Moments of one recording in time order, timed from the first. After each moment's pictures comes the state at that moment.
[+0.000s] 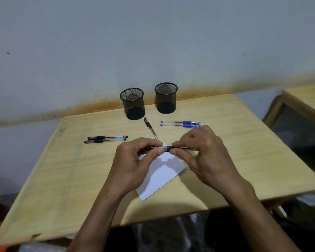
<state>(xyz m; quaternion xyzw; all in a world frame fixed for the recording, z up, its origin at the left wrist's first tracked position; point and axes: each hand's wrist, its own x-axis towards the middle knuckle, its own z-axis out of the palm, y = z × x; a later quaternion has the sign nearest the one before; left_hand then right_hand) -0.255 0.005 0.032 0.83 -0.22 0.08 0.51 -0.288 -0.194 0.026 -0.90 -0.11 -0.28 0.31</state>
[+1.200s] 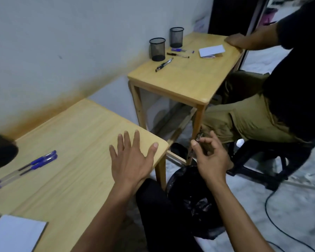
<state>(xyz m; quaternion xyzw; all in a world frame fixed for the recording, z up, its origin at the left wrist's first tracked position) -0.296 -0.312 -0.049 0.90 -0.42 -0.05 0.11 -0.475 -0.422 -0.080 -0.60 0.49 -0.47 0.42</state>
